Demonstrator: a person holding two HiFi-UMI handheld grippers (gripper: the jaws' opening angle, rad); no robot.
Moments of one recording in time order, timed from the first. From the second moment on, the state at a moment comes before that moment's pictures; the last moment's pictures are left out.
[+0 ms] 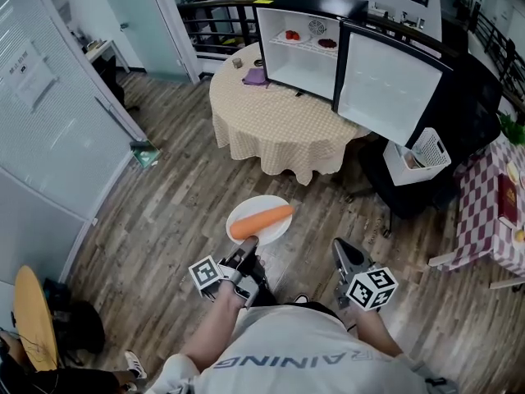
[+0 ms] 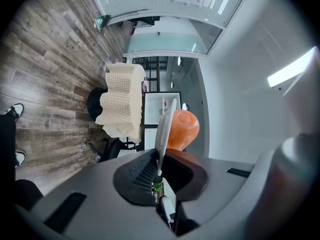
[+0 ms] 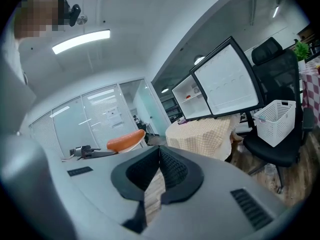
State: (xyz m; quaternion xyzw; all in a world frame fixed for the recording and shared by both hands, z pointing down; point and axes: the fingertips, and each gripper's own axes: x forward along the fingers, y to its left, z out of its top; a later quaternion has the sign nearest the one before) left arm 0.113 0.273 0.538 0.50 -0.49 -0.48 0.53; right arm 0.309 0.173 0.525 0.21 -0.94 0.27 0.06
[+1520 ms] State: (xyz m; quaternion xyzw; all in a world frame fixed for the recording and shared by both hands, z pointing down) left arm -0.115 0.126 0.547 0.52 -0.45 -0.46 0.56; right arm 0.072 0.045 0.505 0.26 -0.93 0.25 0.07
